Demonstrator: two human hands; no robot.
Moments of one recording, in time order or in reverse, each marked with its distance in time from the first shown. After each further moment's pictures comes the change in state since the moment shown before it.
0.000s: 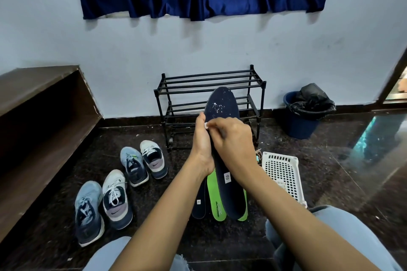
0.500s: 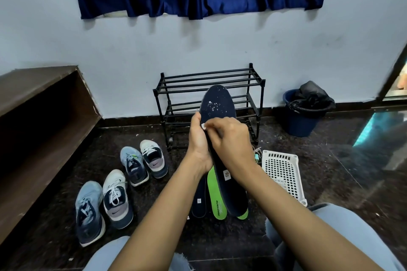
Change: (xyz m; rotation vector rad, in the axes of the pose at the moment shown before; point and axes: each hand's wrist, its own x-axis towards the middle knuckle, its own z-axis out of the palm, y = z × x) left_hand 0.002 0.006 -0.003 -0.066 -0.001 -0.003; right_hand -0.002 0.000 0.002 0.024 -0.021 0.000
